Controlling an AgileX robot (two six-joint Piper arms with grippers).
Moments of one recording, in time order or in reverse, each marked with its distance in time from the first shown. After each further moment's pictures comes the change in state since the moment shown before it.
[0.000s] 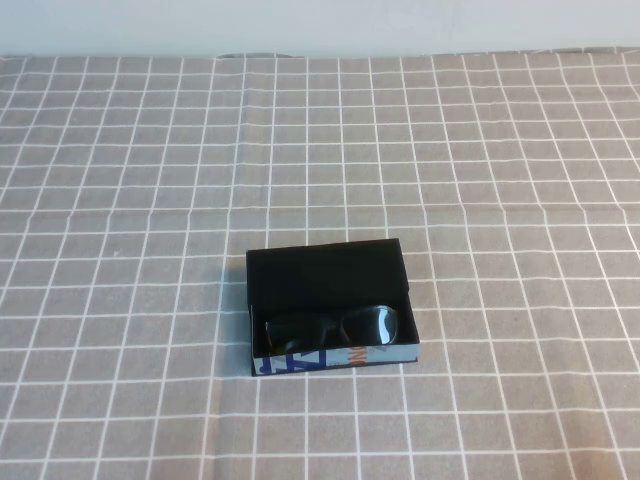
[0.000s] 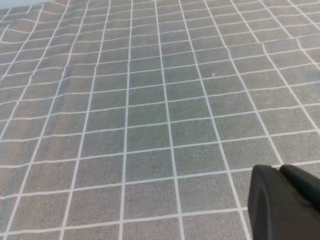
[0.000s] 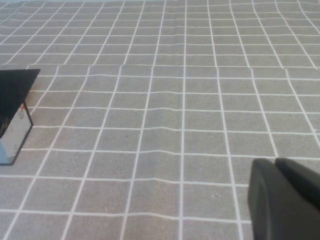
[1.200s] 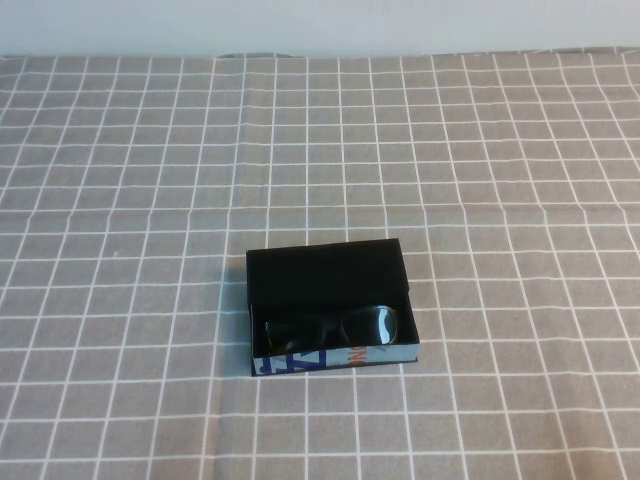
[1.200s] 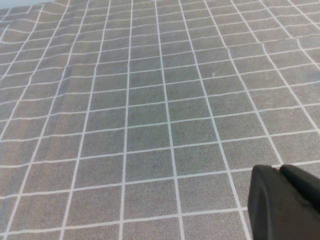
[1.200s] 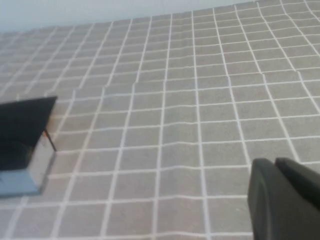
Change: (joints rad) right arm 0.000 0.000 0.000 0.087 -0.023 0.000; left arm 0.000 0.000 0.000 0.000 0.000 0.000
